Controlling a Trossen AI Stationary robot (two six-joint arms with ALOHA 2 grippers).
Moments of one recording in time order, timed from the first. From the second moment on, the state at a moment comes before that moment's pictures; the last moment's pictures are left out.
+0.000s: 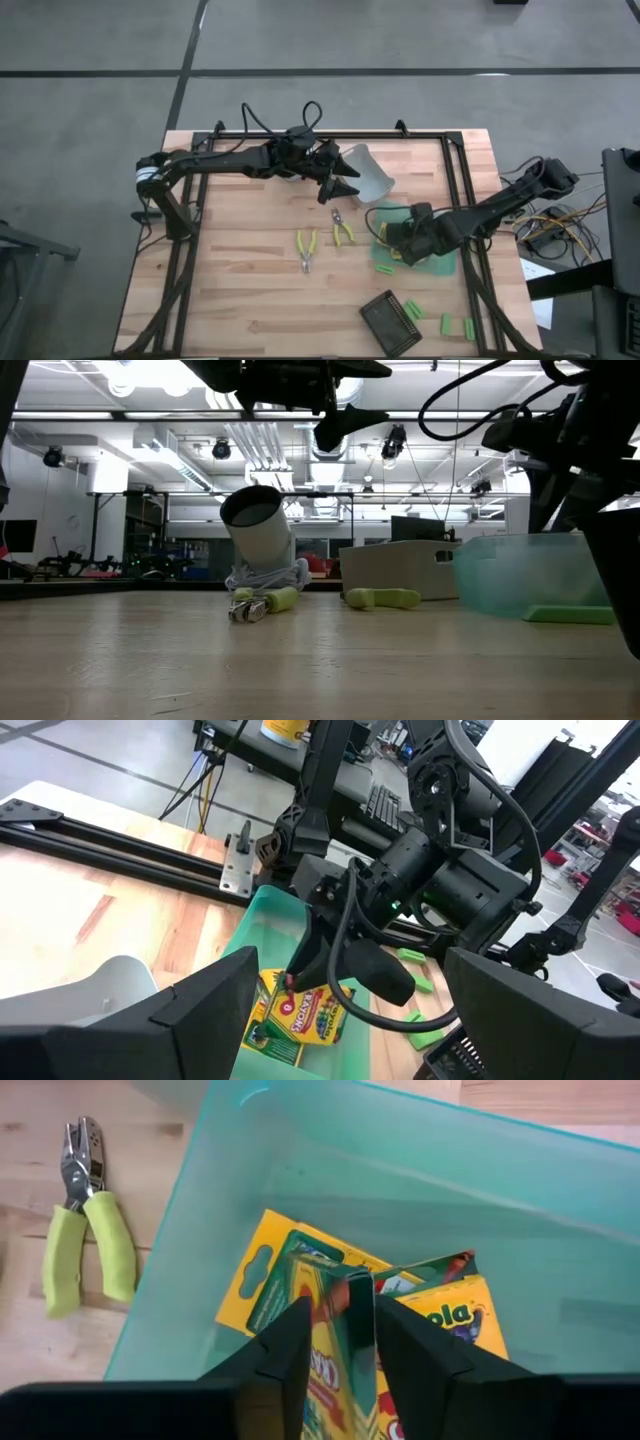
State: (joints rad) left arm 0.26 1.67 1.32 0.16 0.48 -0.32; right arm 0.42 1.30 0.78 -0.94 0.46 1.92
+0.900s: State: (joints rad) left arm 0.26 1.67 1.32 -0.13 0.50 -0.24; right arm 0.42 1.30 0.94 -0.93 0.58 1.57
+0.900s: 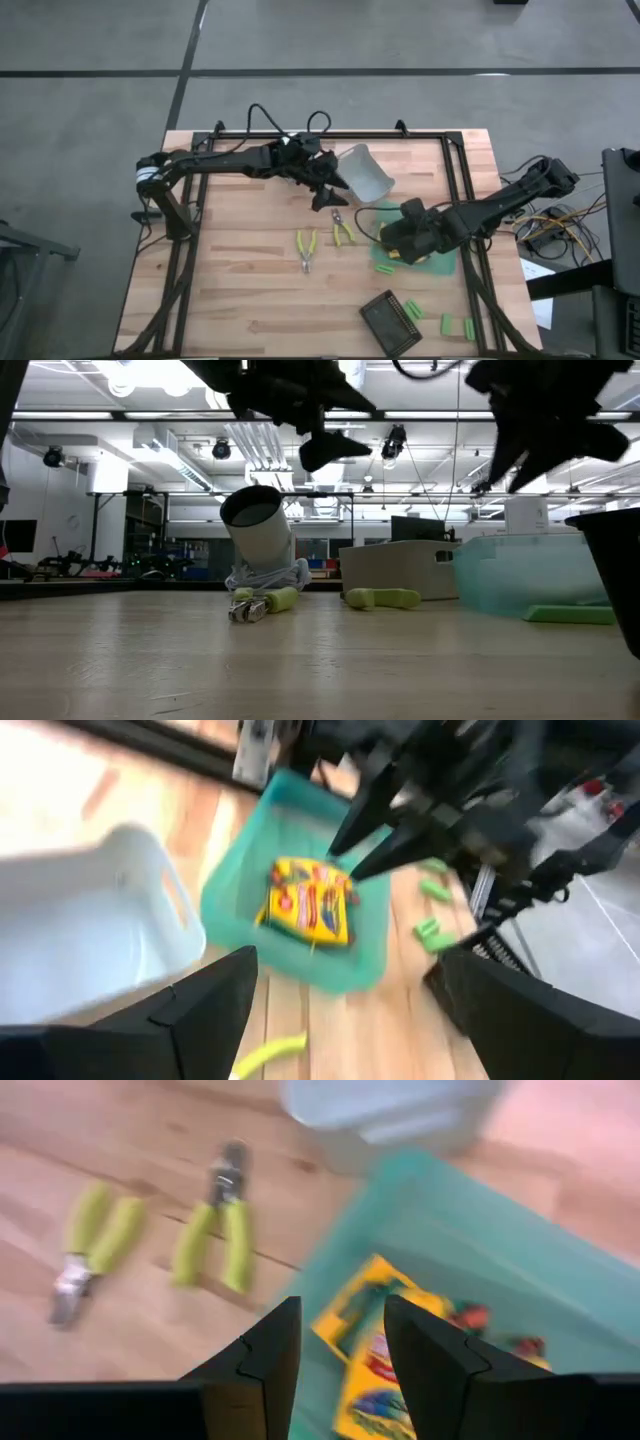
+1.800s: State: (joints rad) left arm 0.15 1.31 1.11 0.00 0.15 -0.02; right arm 0.22 1.47 1.16 -0.86 0.52 1.18
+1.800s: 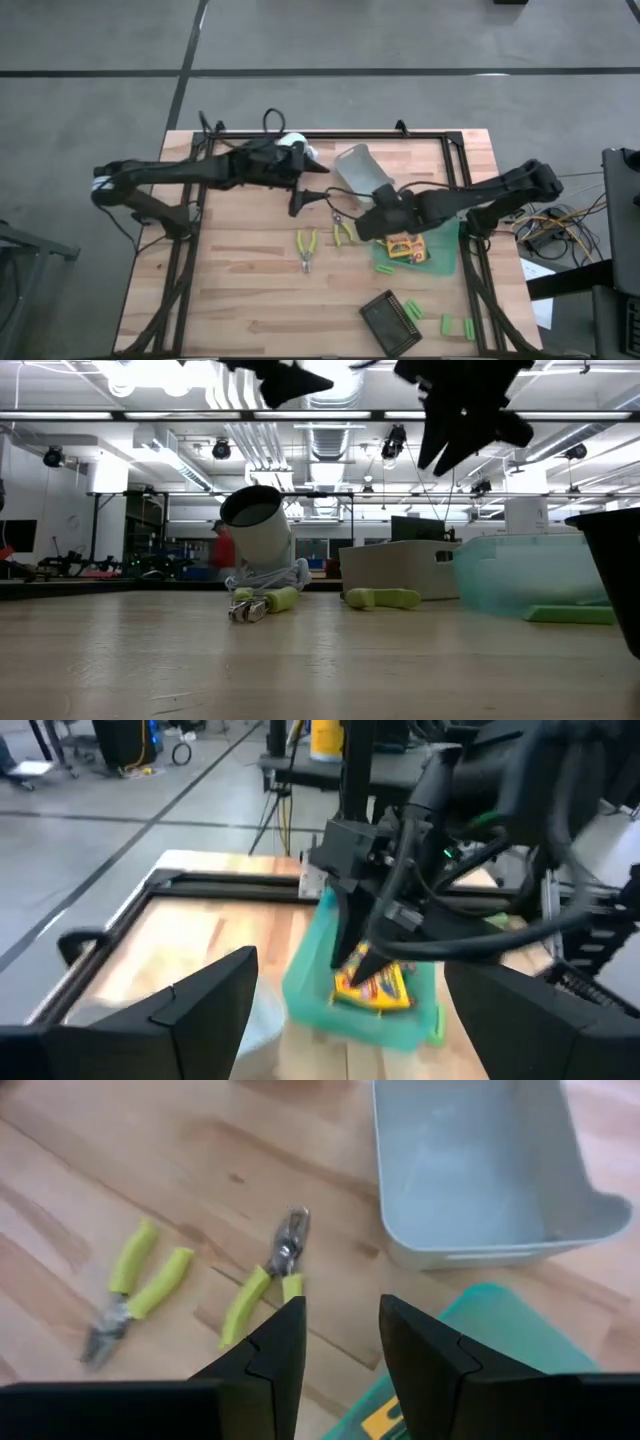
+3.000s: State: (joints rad) left arm 0.15 0.99 0.66 0.39 0.14 0.02; right arm 0.06 1.74 1.19 -0.61 0.21 0.99
